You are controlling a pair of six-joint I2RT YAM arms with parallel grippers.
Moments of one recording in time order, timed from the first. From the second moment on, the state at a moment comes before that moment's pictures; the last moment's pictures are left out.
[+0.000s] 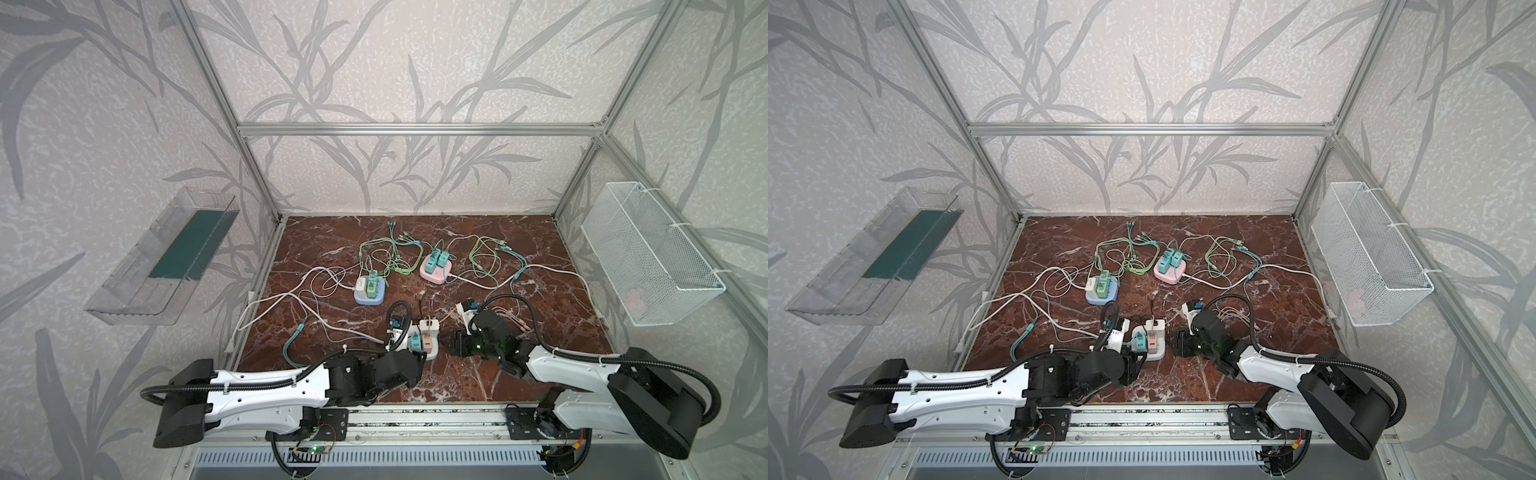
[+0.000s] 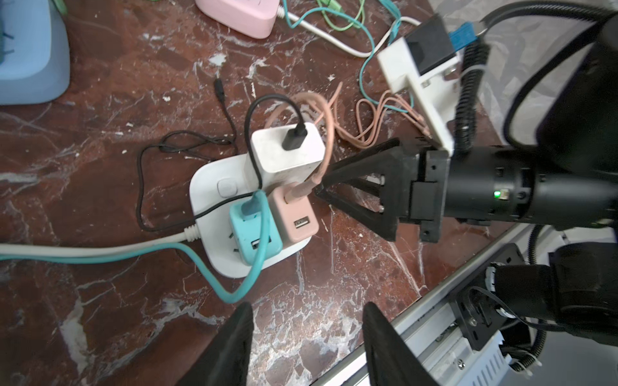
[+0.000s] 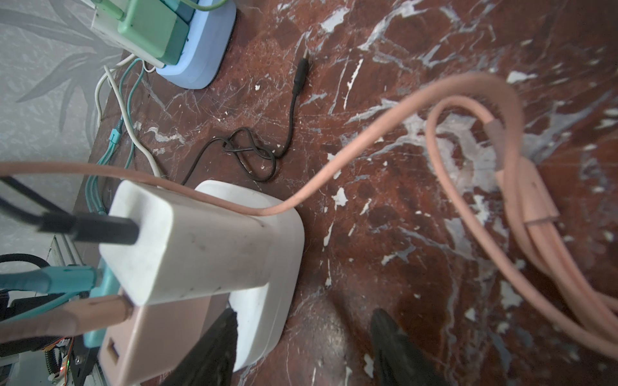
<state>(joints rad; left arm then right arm) -1.34 1.09 0.64 -0.37 -0.44 -1.00 0.74 1.26 0.32 0.25 -0.18 0.66</state>
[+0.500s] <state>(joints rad) -1.27 1.25 0.68 -0.39 -0.49 -1.11 0.74 1.31 0.32 0.25 -0.17 0.66</state>
